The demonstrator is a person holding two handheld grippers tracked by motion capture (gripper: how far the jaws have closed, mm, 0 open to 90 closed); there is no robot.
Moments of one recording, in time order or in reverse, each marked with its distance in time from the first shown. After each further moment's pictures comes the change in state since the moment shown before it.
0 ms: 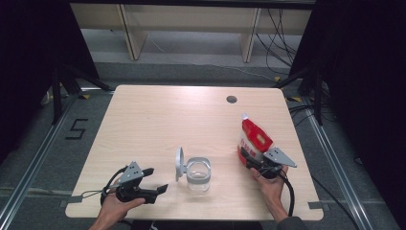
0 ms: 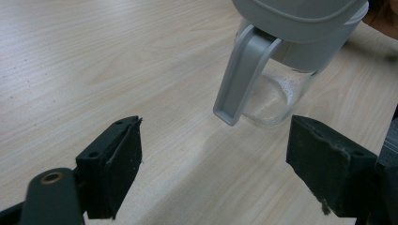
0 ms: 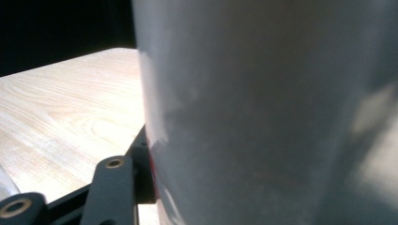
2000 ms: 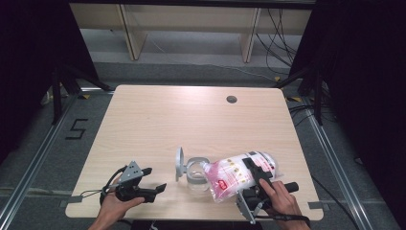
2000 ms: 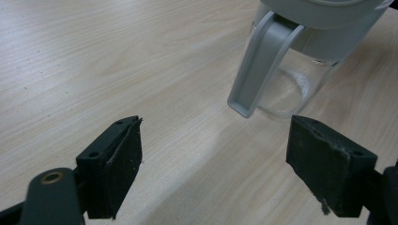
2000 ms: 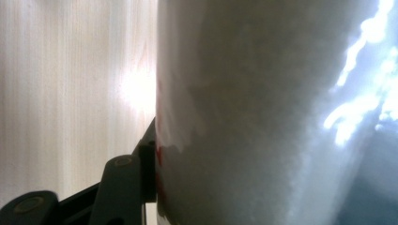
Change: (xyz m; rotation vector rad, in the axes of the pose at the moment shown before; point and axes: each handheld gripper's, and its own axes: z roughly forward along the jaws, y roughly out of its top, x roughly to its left) left arm 0.005 -0.003 0.001 0.029 0.034 0.013; right arm 0.110 0.048 -0.077 0.228 -0.164 -1.519
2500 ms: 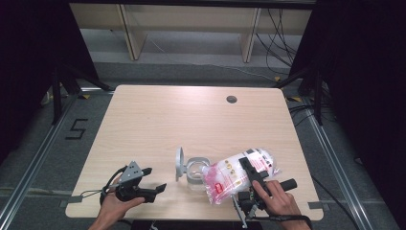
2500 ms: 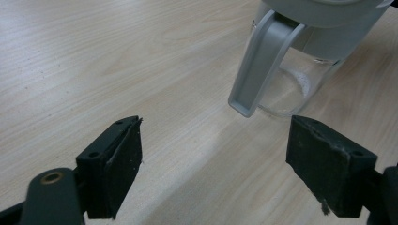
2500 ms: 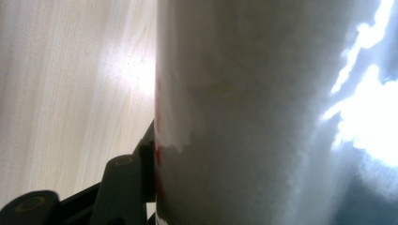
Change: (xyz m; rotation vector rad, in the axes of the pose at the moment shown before) left arm 0.000 0.000 0.001 -0.004 0.000 0.001; right arm 0.003 0.009 0.003 0.026 -0.028 -0.175
